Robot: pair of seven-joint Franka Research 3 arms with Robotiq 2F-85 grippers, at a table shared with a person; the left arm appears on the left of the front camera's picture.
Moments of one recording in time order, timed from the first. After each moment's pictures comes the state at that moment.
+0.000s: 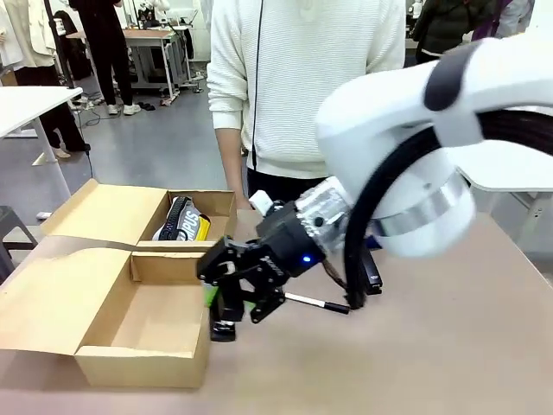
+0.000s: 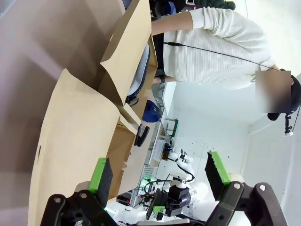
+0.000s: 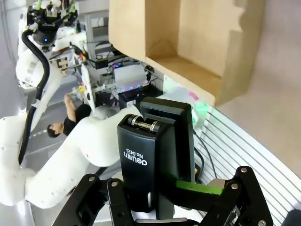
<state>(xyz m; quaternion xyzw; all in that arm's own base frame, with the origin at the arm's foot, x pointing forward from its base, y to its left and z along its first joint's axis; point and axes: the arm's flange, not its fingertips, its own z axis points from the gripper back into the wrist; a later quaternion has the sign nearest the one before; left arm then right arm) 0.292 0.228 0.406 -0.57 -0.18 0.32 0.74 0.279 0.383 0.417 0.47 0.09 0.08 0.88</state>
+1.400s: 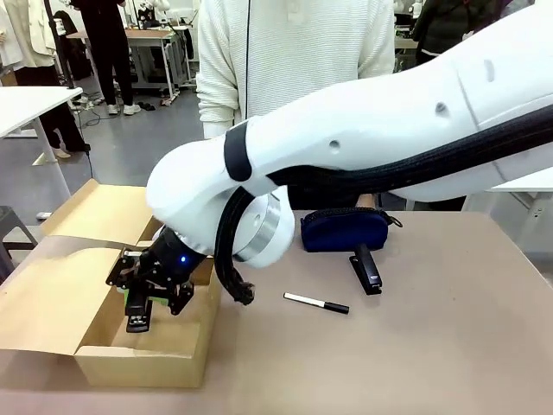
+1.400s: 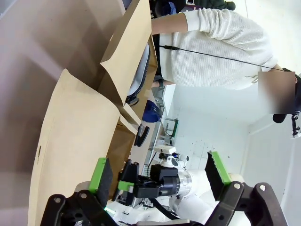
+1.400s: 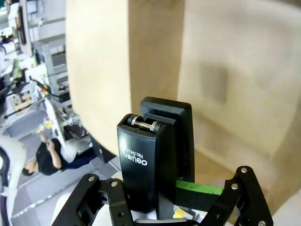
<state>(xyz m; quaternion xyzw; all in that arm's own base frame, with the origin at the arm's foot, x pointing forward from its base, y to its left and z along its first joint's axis) 0.292 0.228 0.406 -0.57 -0.18 0.32 0.74 0.342 0.551 0.354 0.36 0.07 0.04 0.93</state>
